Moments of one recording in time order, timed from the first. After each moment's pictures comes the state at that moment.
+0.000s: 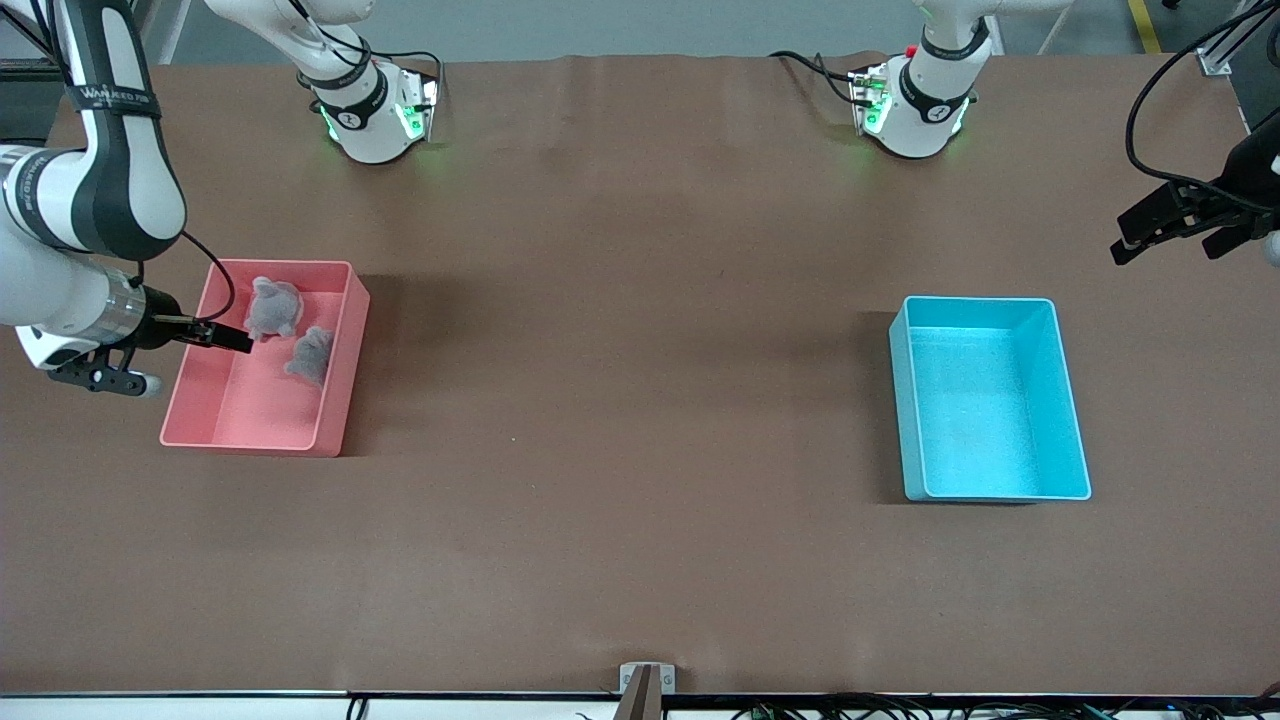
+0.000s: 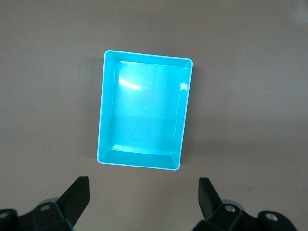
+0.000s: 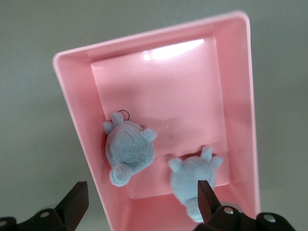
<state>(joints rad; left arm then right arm) -0.04 -0.03 0.01 -1.55 -0.02 1.56 -0.10 -0.04 0.12 -0.11 -2.05 0.07 2.00 0.10</state>
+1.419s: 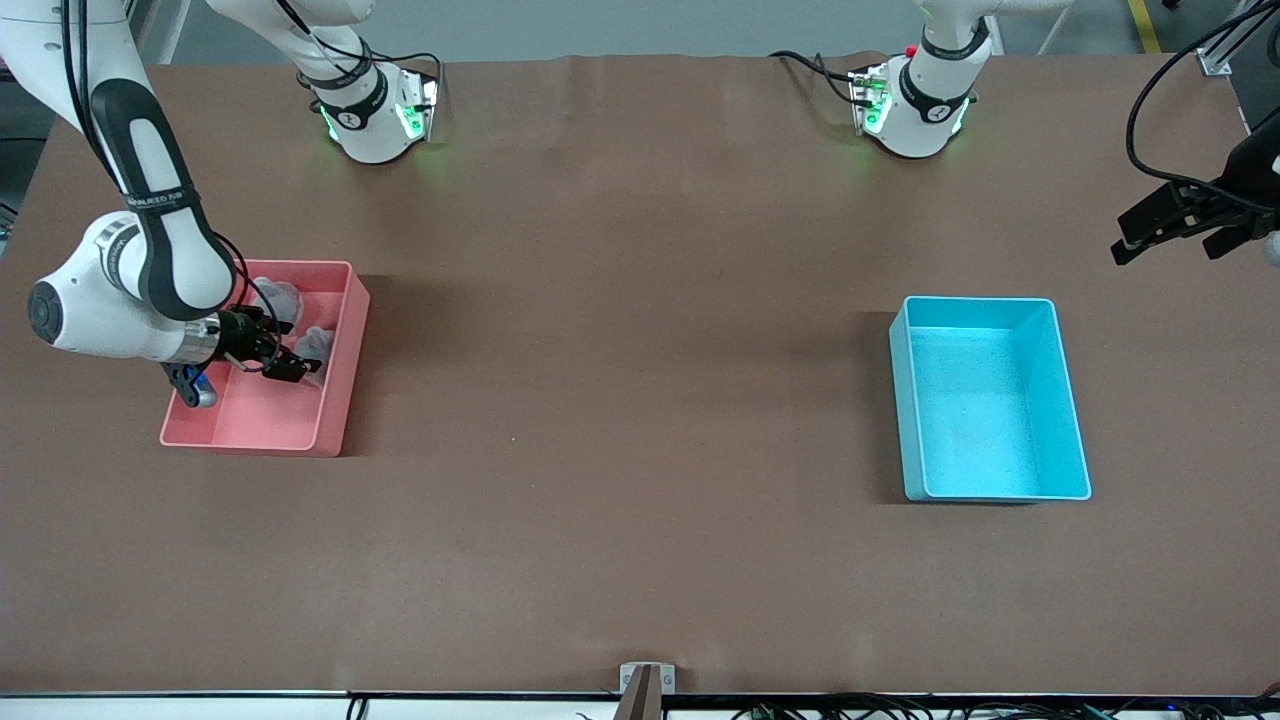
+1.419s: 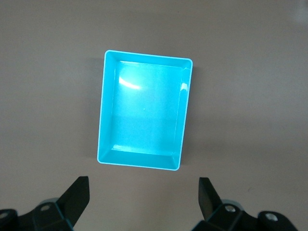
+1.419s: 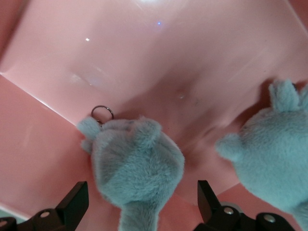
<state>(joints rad) -0.04 -0.03 0.01 -1.55 -0.02 1.56 -0.10 -0.07 0.32 -0.12 -2.17 0.38 2.15 0.39</state>
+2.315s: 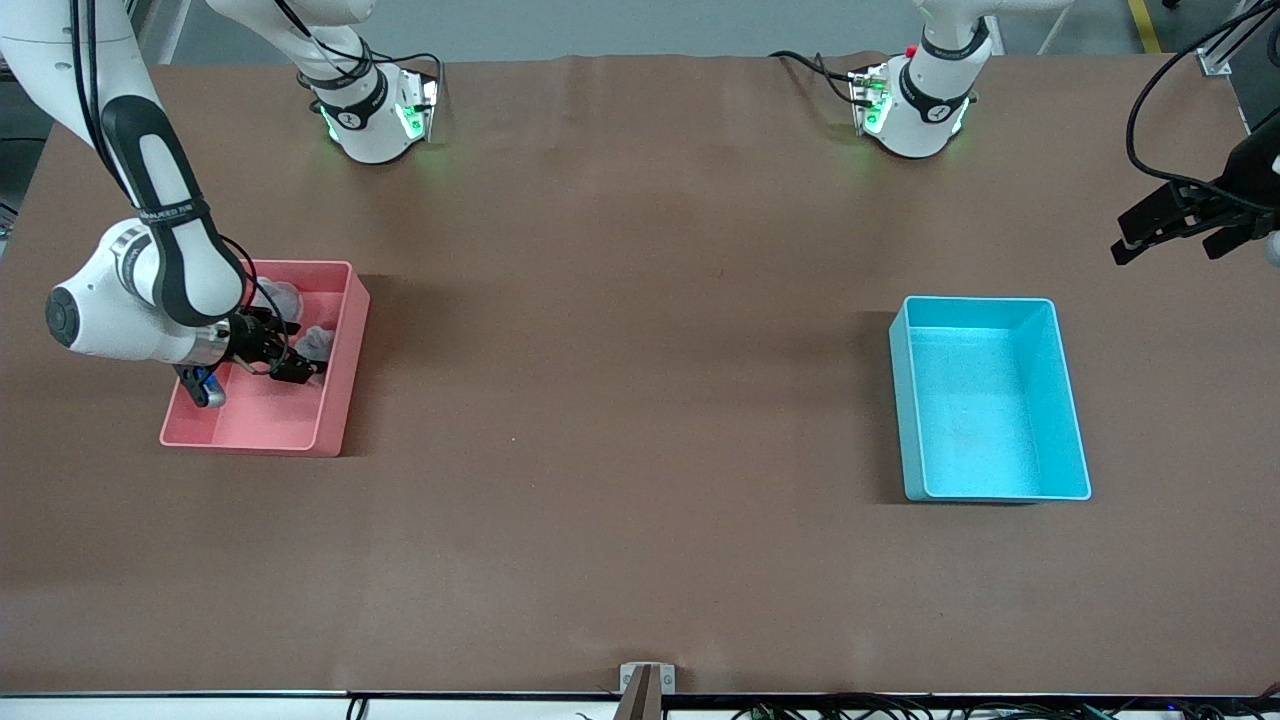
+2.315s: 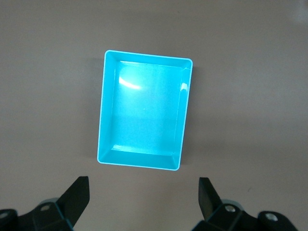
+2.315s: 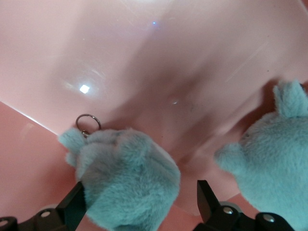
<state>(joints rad) -0.04 -0.03 0.01 -1.55 -0.02 1.56 -0.10 -0.07 0.35 -0.12 -2.18 0.39 2.18 0.40</state>
